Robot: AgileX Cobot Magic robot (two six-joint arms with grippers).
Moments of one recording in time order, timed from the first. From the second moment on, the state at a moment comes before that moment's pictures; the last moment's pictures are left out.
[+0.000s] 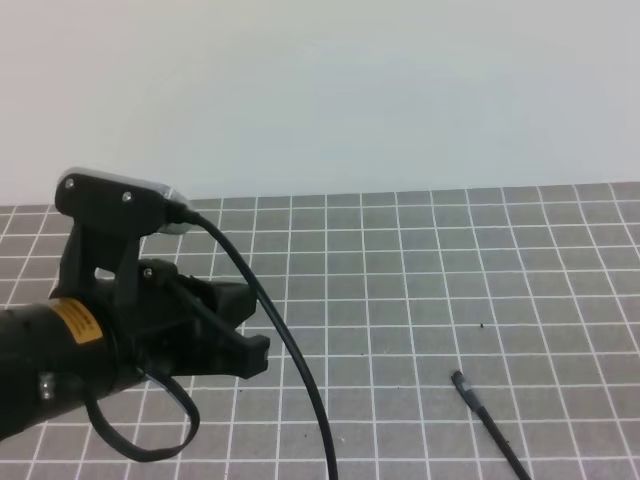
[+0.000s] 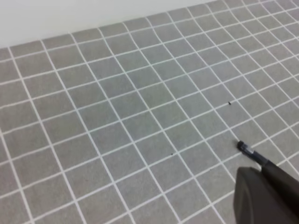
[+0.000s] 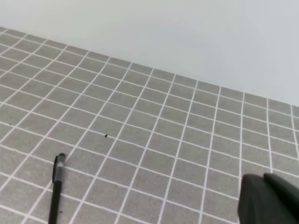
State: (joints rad) left arm -0.60 1.06 -0.75 -0.37 0.27 0.11; right arm 0.64 0.21 -0.32 -0.93 0.54 0.63
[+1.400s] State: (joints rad) left arm -0.26 0.37 -0.25 -0.25 0.08 0.10; right arm 0.64 0.21 -0.32 -0.93 0.56 0.62
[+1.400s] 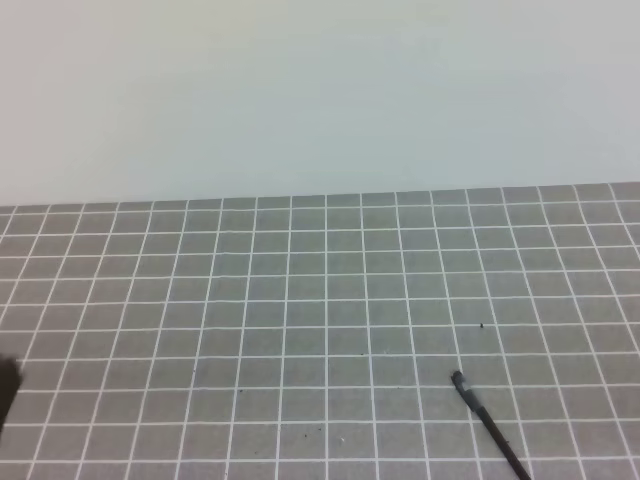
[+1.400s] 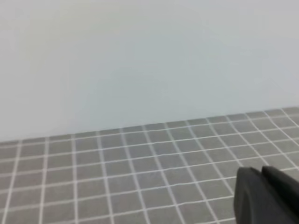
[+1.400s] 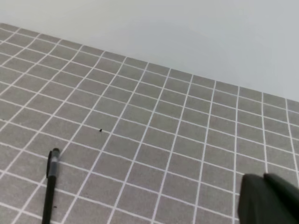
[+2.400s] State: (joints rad) left arm -0.05 -0.01 0.04 -0.22 0.30 0.01; right arm 0.64 0.21 -0.32 -0.93 0.56 0.62
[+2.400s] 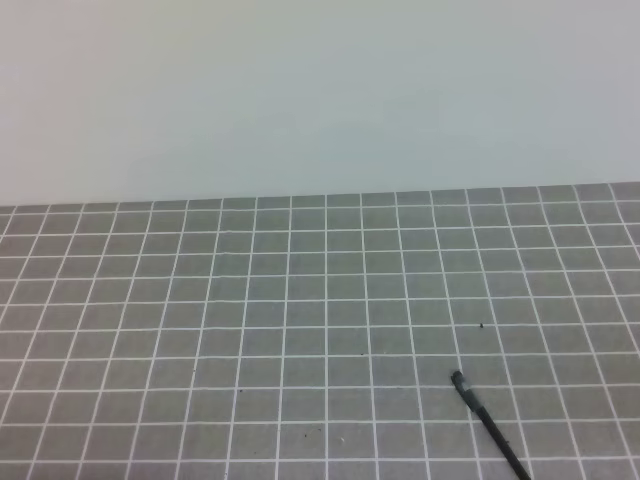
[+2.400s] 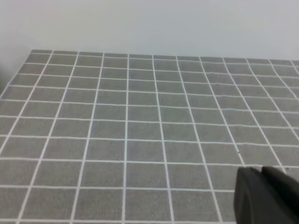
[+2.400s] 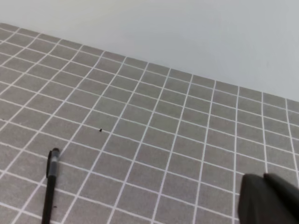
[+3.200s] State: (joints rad) left arm -0.05 -0.03 0.04 -0.11 0.30 -0.17; right arm 0.64 0.21 -0.32 -0.93 0.56 0.62
